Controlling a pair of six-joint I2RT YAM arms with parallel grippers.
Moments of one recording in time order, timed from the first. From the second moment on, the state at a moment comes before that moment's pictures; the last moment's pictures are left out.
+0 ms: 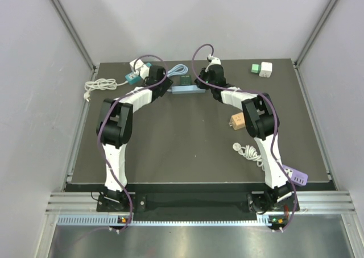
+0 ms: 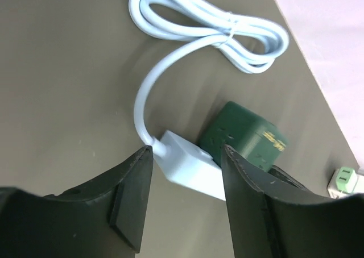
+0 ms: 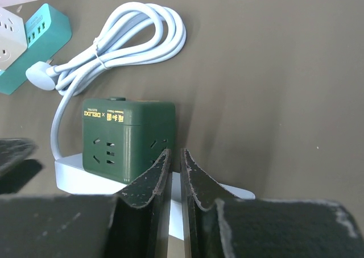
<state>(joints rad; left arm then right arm) -0.30 2.14 1.55 -0.03 -0.17 -1.08 0.43 2.37 1.75 0.25 -0.07 0.47</state>
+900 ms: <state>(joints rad) -0.36 2.23 1.82 -0.51 -0.26 -1.61 0.43 2.34 1.69 0.27 -0.08 0.47</state>
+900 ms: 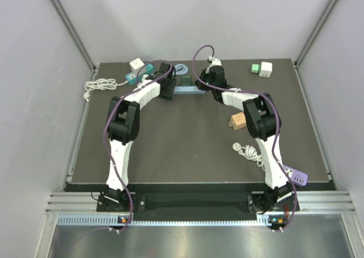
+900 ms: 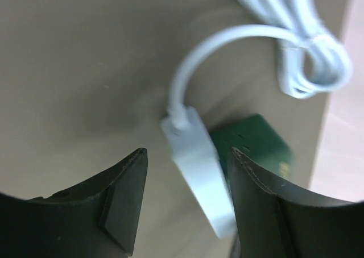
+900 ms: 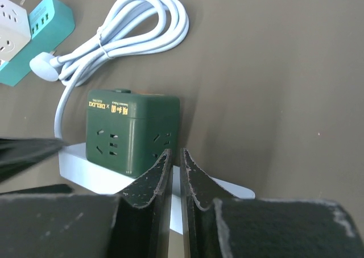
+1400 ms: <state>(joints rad) -0.36 2.30 1.81 -0.40 -0.26 -1.60 0.43 2.34 1.68 0.25 -0.10 0.48</state>
